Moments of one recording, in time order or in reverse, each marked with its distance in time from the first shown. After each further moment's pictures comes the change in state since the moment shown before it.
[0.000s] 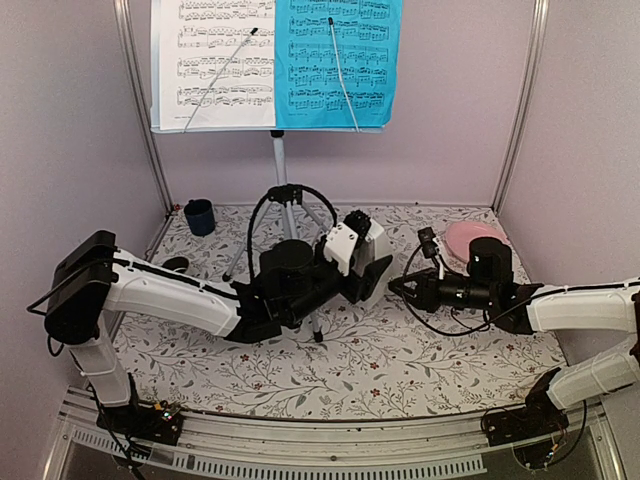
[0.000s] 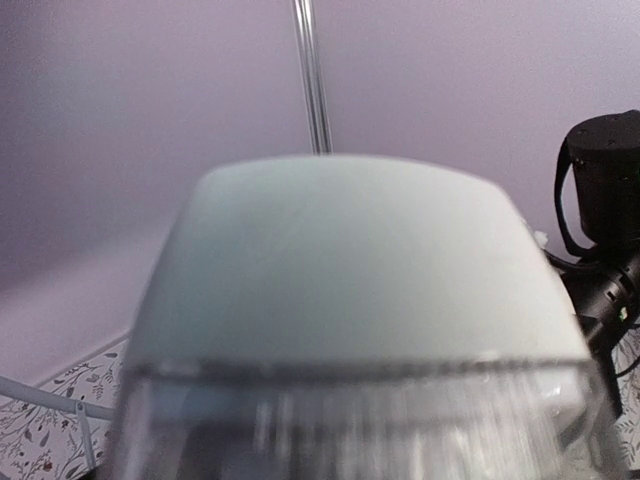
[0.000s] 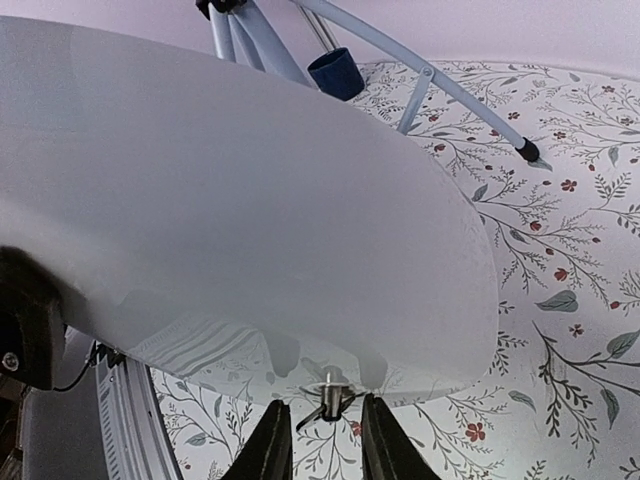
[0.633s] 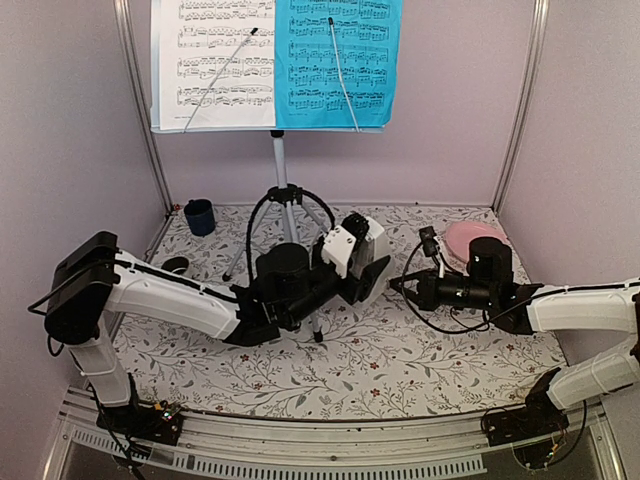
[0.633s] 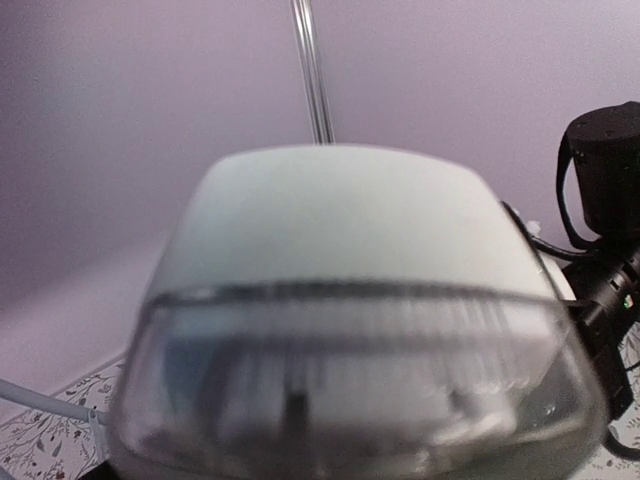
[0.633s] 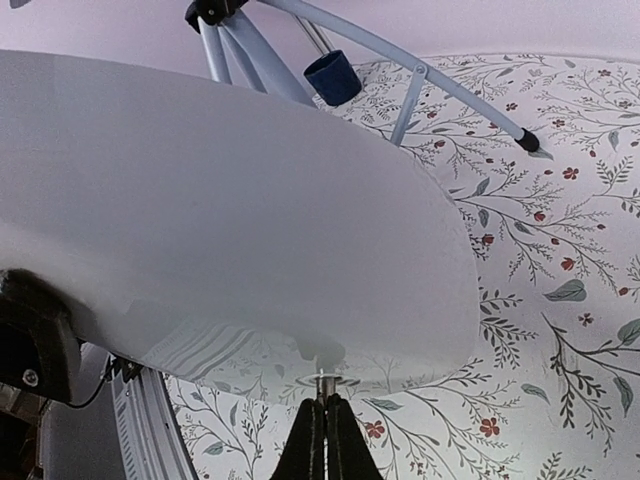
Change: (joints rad) left arm -0.002 0.000 -0.024 0.049 -0.002 0.046; right arm 0.000 -0.003 0.004 0.003 0.027 0.077
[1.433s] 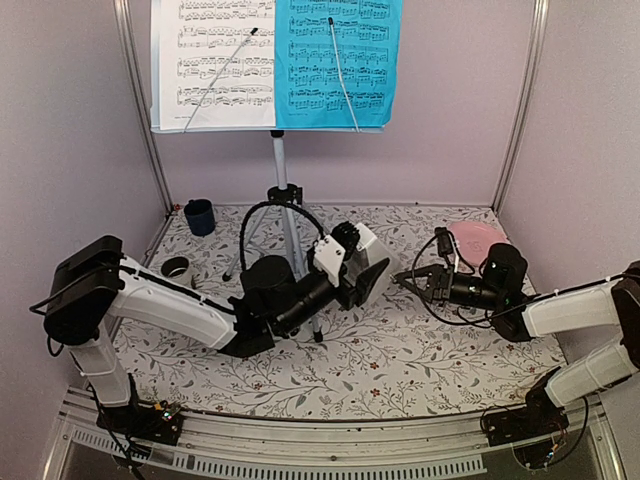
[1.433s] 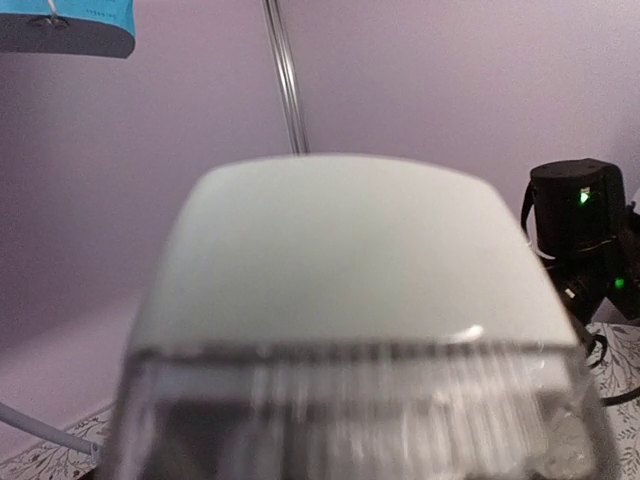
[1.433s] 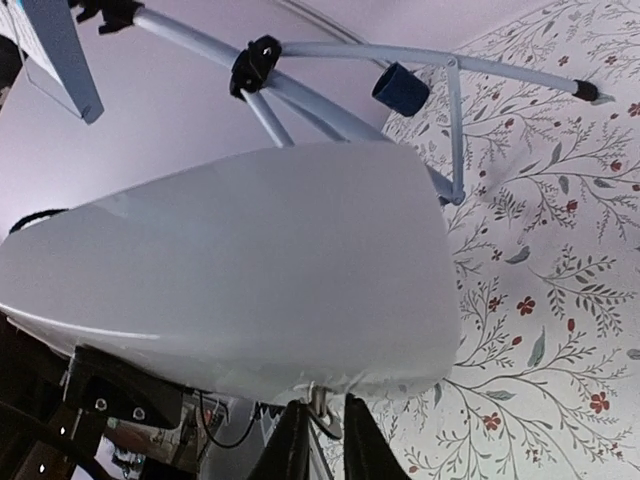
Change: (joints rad) left arm -0.015 0.000 -0.109 0.267 0.054 0.080; right arm -0.121 0.085 -0.119 0.443 -0.271 0.490
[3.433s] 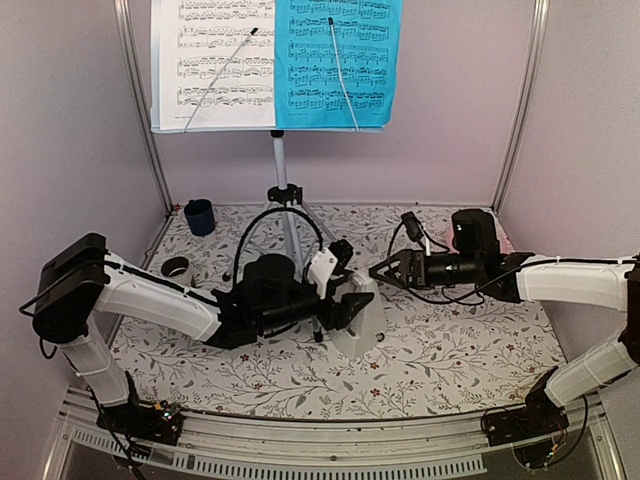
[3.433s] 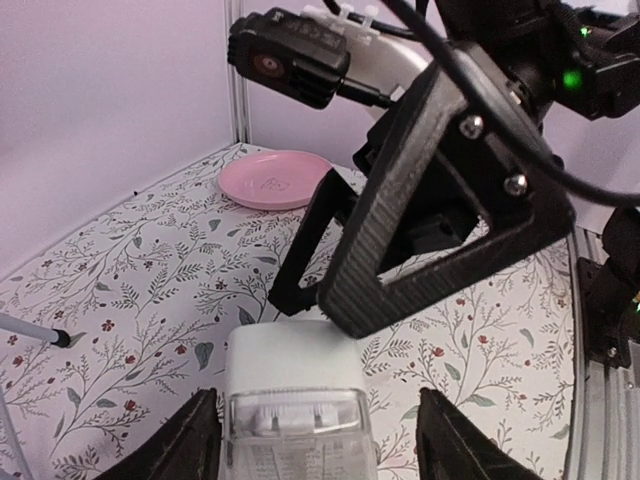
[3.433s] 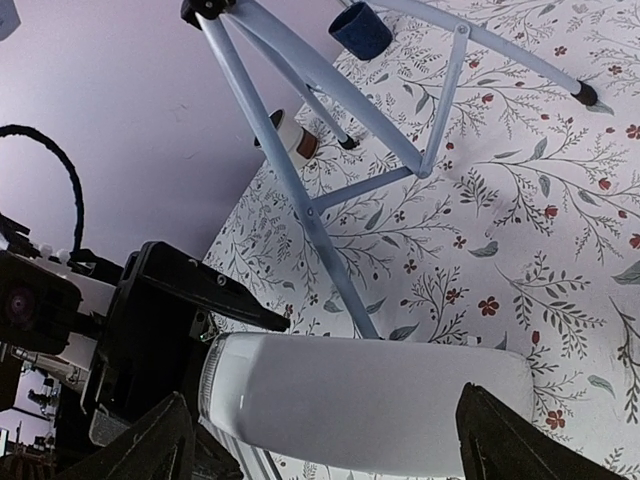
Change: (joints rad) left arm 0.082 -0.071 -0.063 -0.381 0.252 -0.285; right arm 0.089 0.024 0.369 -0.694 0.068 -0.382
